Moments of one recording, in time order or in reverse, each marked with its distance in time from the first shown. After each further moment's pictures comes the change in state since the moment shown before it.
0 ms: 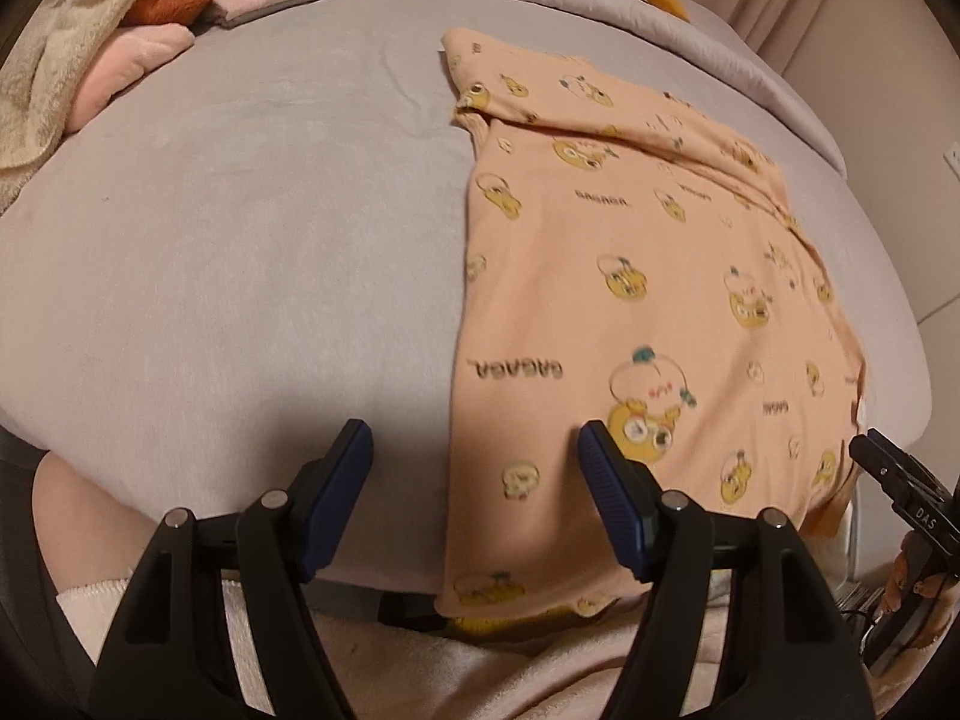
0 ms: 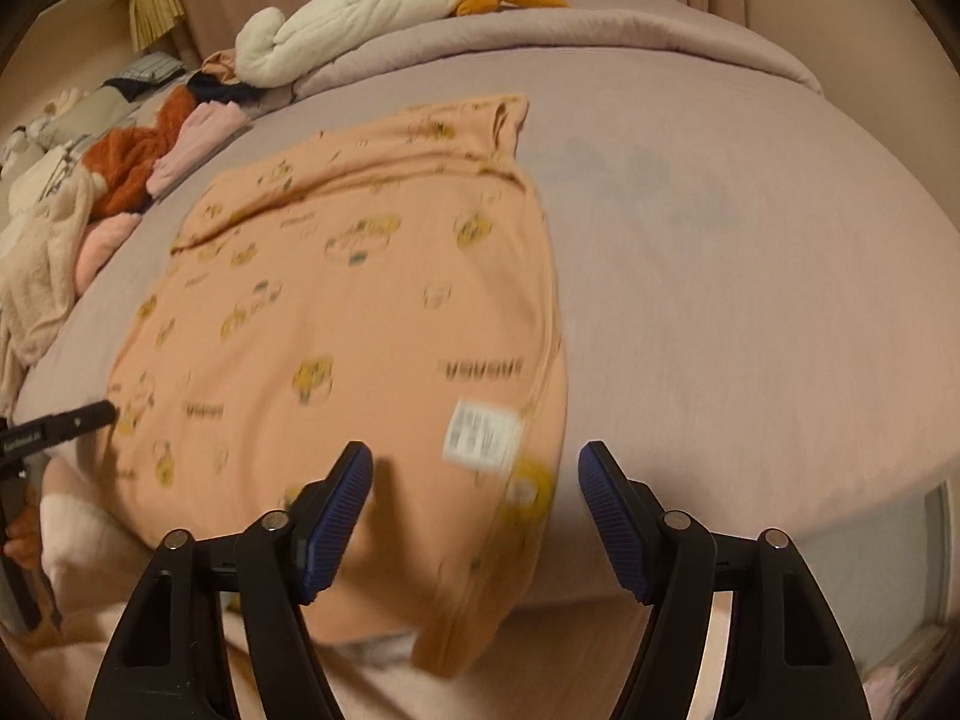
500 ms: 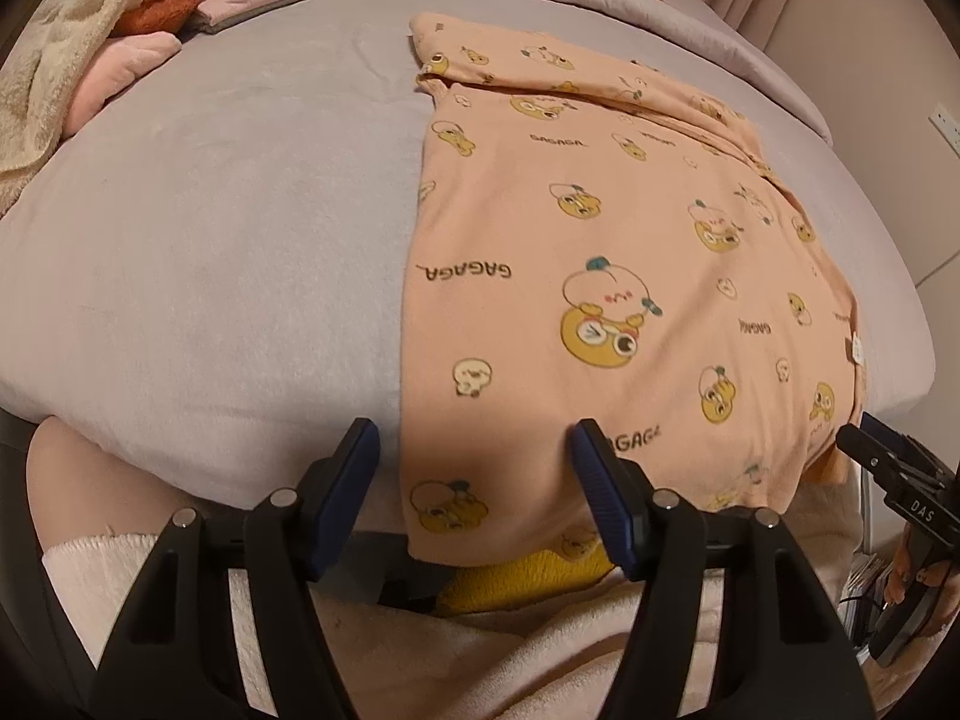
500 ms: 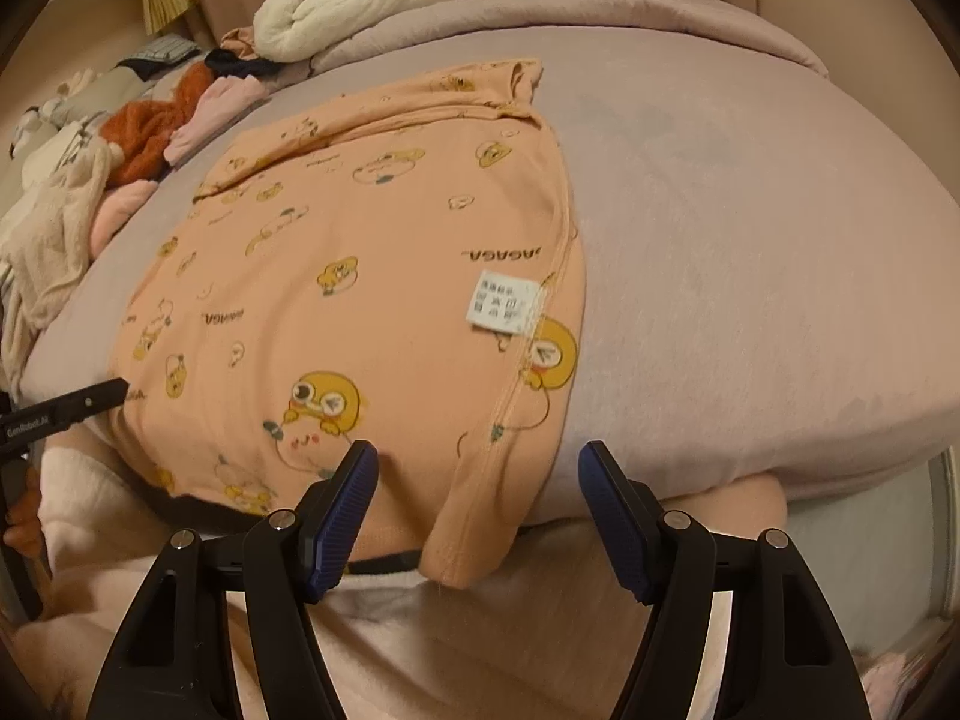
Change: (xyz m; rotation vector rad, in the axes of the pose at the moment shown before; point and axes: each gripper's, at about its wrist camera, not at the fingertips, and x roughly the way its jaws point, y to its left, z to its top) left arm -0.004 -0.019 -0.033 0.051 0.003 0.007; right arm -0.001 0.005 -0.029 -0.023 0.025 0.016
